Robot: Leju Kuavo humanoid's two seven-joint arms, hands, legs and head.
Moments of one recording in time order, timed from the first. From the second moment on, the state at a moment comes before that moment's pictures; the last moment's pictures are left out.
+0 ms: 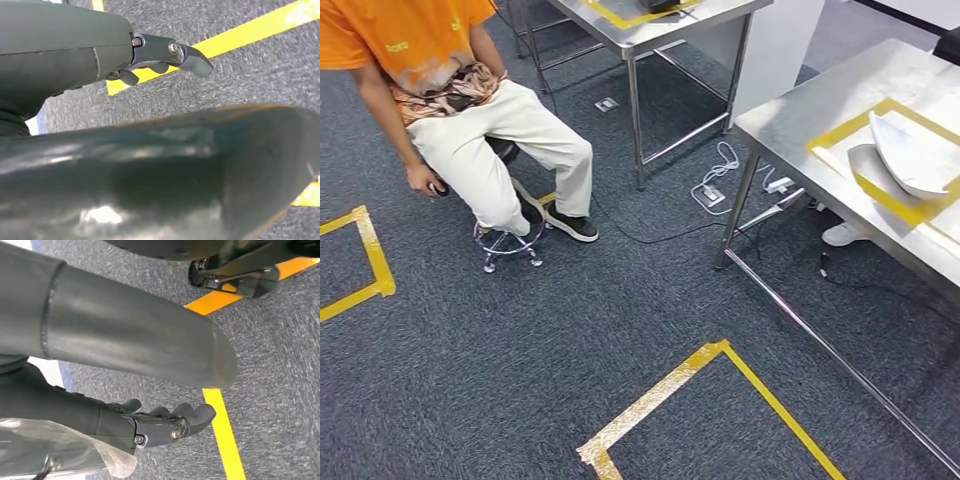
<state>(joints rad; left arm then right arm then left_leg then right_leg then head) -0.05 -0.23 1.07 -0.24 -0.67 0.27 -0.34 0.01 0.18 -0.35 -0.19 0.87 -0.39 -0.14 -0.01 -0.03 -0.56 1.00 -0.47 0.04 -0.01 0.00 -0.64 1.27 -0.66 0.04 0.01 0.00</state>
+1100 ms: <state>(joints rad) -0.05 -0.24 1.08 -0.24 -0.68 0.27 -0.33 0.01 0.18 -0.35 -0.19 0.86 -0.38 -0.16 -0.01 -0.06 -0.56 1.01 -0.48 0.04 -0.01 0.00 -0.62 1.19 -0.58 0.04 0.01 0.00</state>
